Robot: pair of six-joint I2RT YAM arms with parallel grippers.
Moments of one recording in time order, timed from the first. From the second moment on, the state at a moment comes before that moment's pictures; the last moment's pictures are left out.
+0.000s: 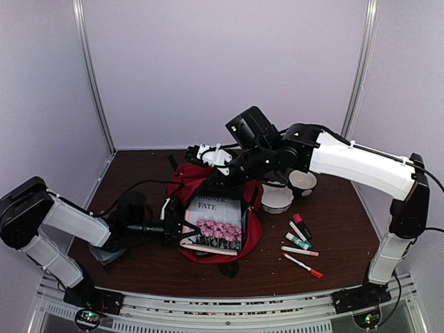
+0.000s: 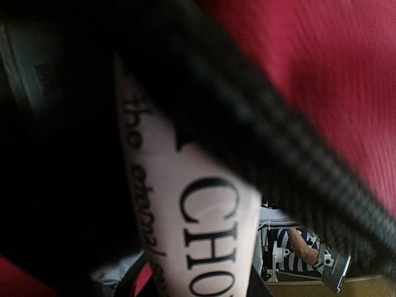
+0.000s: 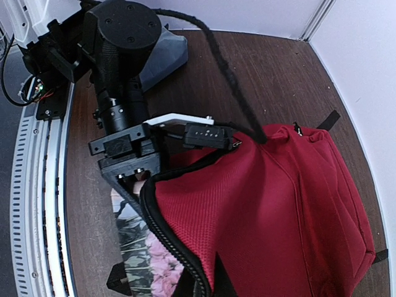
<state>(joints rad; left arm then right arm) -0.72 1.50 0.39 0.76 0.63 -1.09 1.03 1.77 1.76 -0.70 -0.16 -0.37</state>
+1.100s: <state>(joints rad) -0.63 1.75 0.84 0.34 0.43 -0.90 1.04 1.77 1.75 -0.69 -0.20 -0.37</state>
